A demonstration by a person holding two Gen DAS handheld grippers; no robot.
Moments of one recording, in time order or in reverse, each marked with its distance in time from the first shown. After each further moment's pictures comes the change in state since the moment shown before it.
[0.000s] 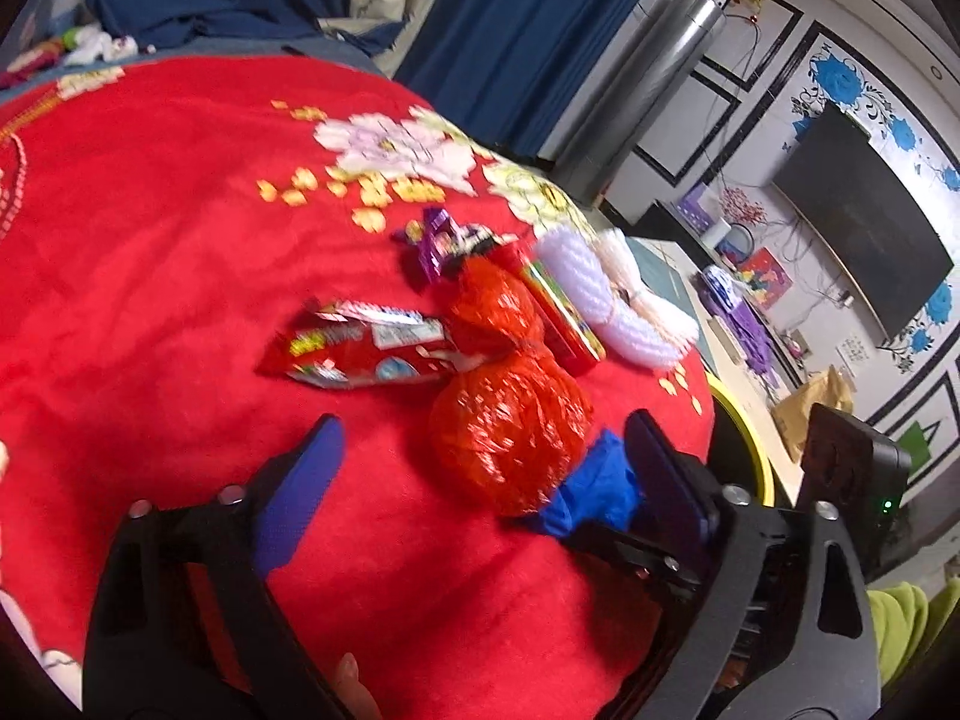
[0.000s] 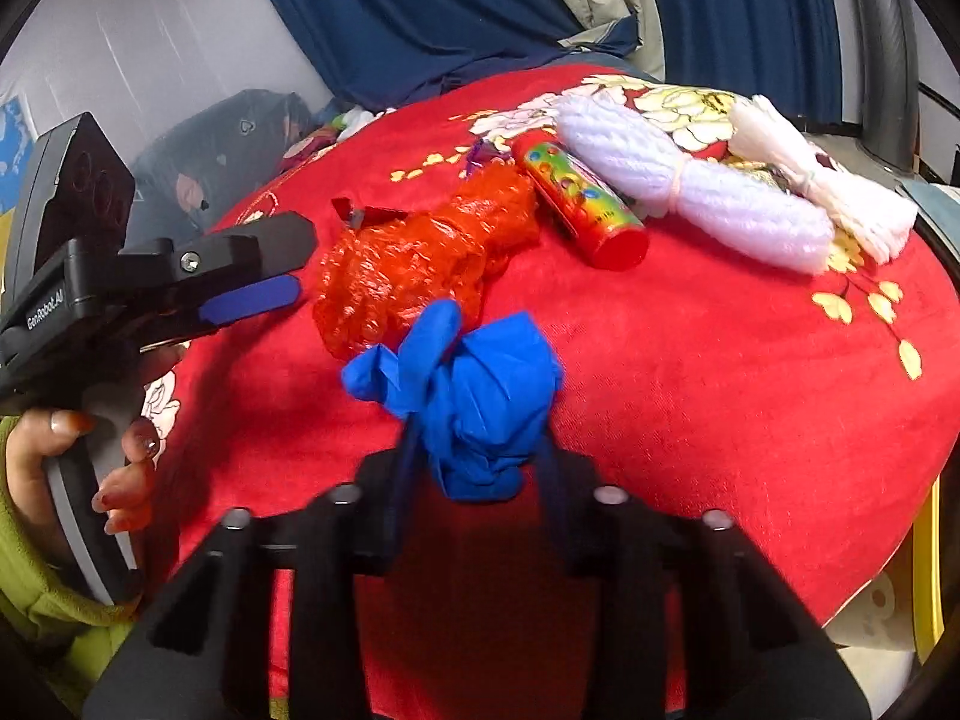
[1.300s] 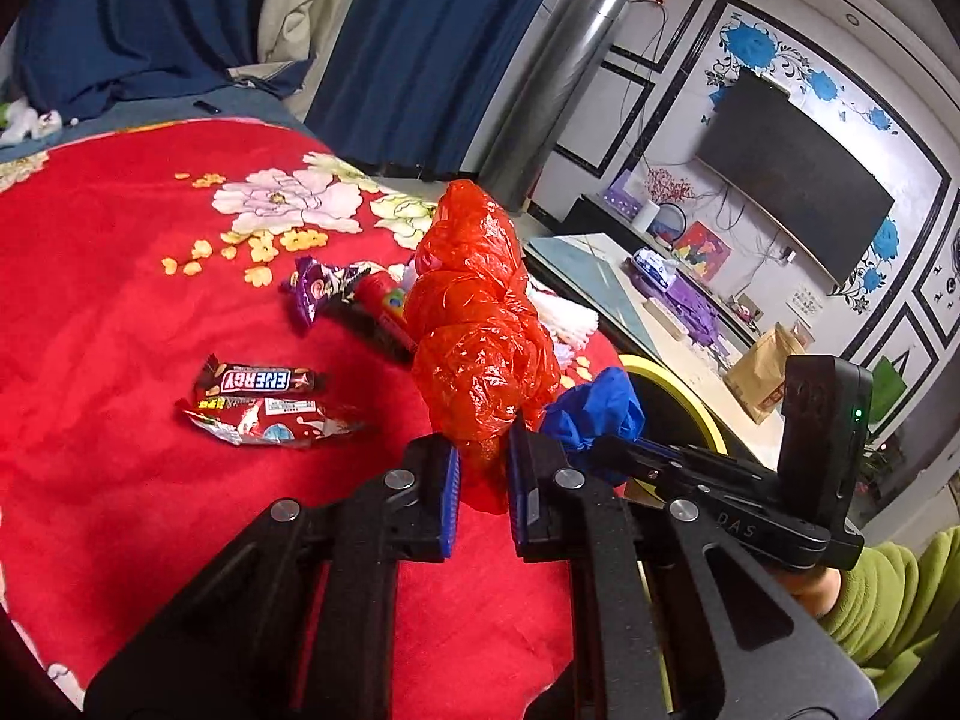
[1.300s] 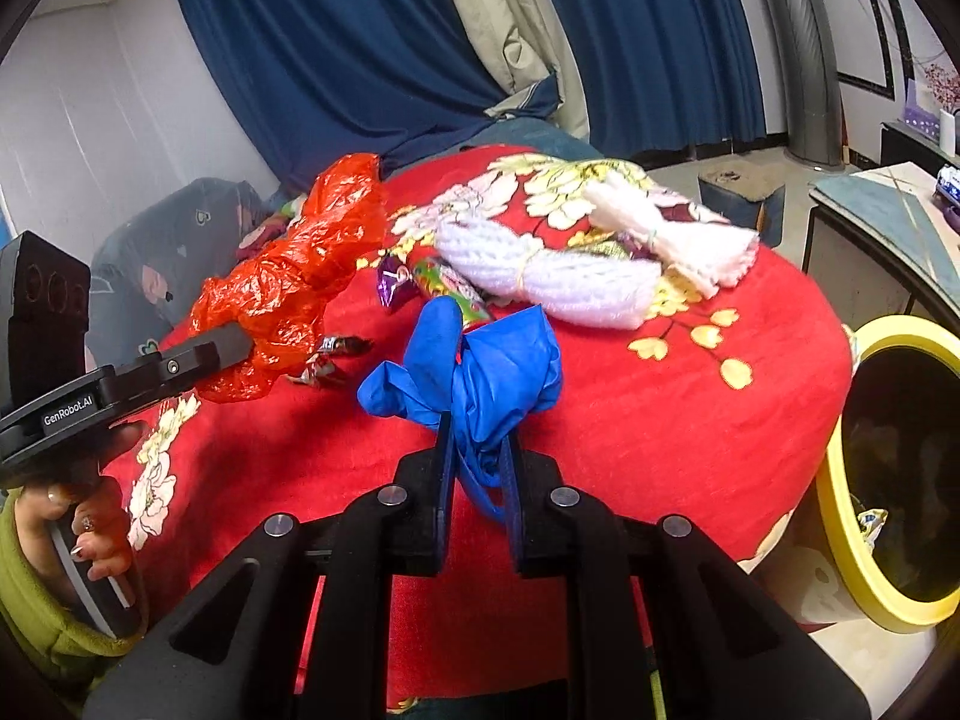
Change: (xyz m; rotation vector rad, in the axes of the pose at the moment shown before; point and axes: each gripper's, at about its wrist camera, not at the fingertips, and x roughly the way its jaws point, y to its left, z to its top) left arm -0.025 -0.058 -0.003 0.172 -0.058 -0.106; right arm -0.076 -0.037 -0.001 0.118 -0.181 -0.091
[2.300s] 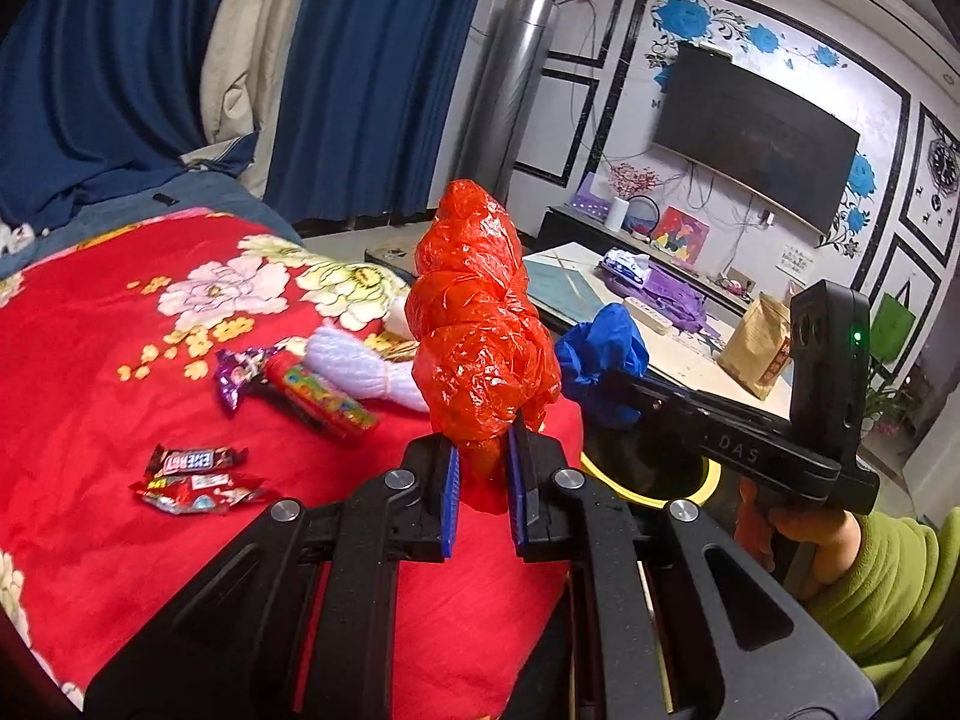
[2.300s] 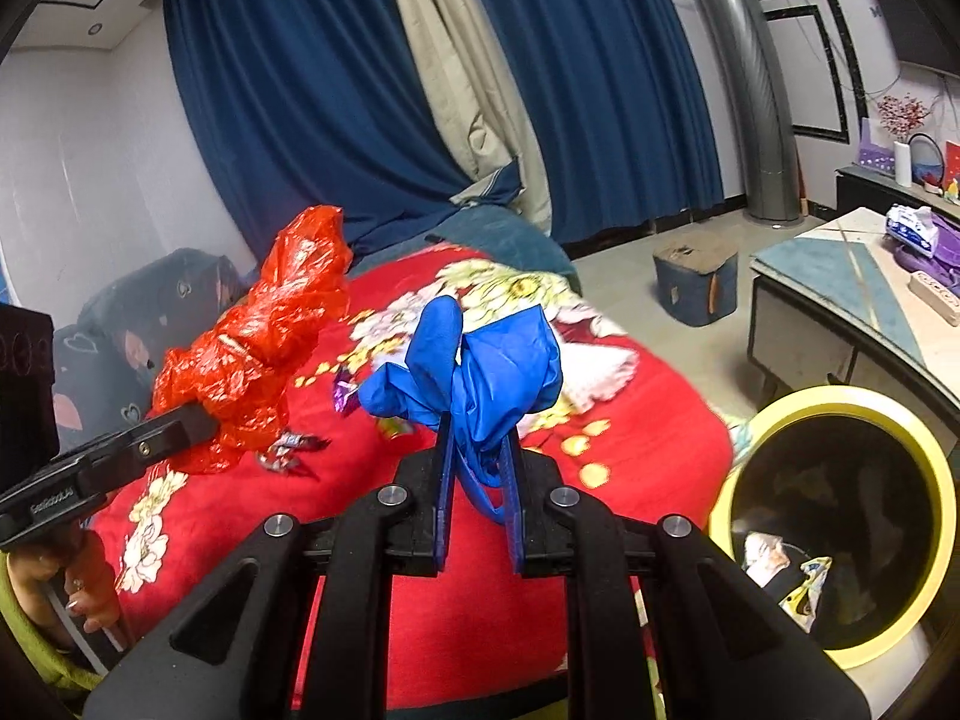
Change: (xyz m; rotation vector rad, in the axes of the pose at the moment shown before) left arm 0.006 -0.080 0.010 0.204 -0.075 0.013; right arm -0.067 -0.042 0.023 0.018 -0.205 -0.073
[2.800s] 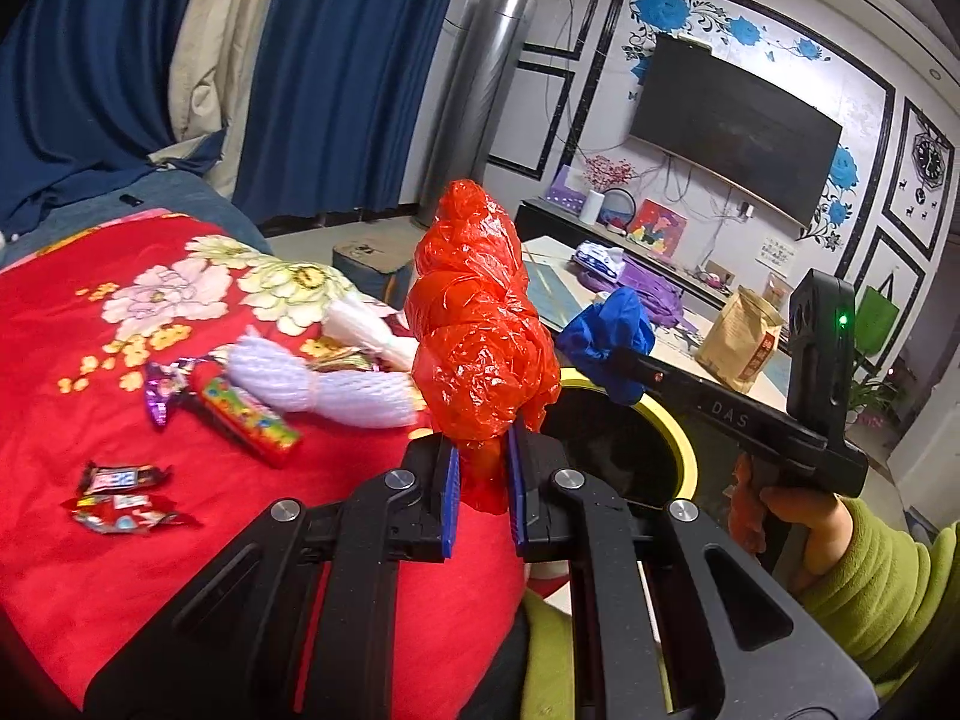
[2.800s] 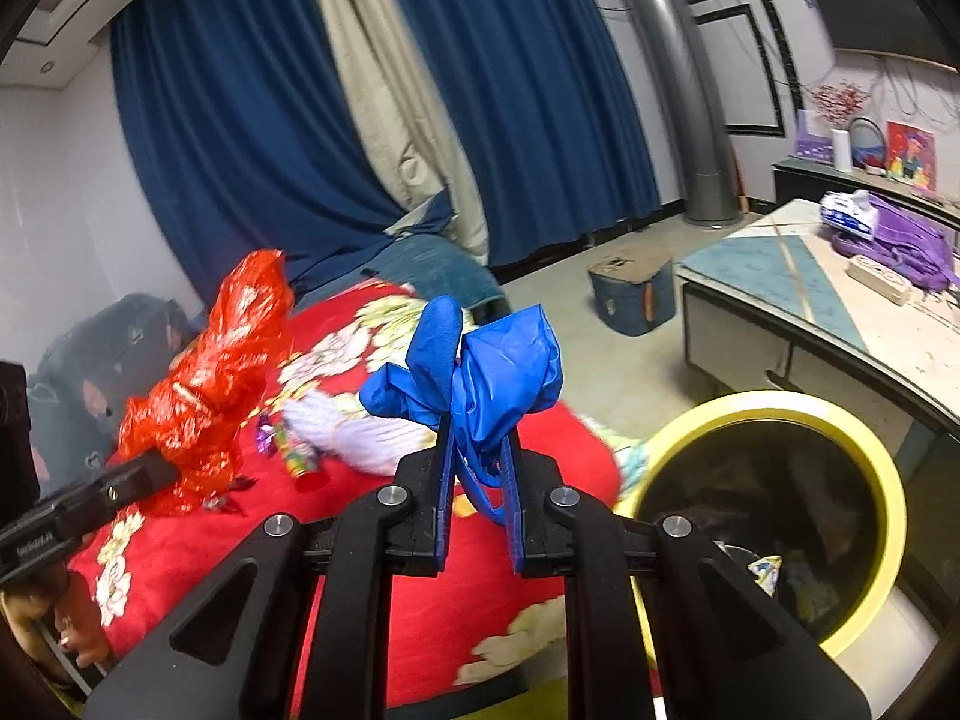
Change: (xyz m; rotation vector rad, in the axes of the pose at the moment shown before) left arm 0.039 -0.031 0.004 0.008 0.017 -0.063; right arm -0.025 -0.062 0.009 0.092 -0.064 -0.132
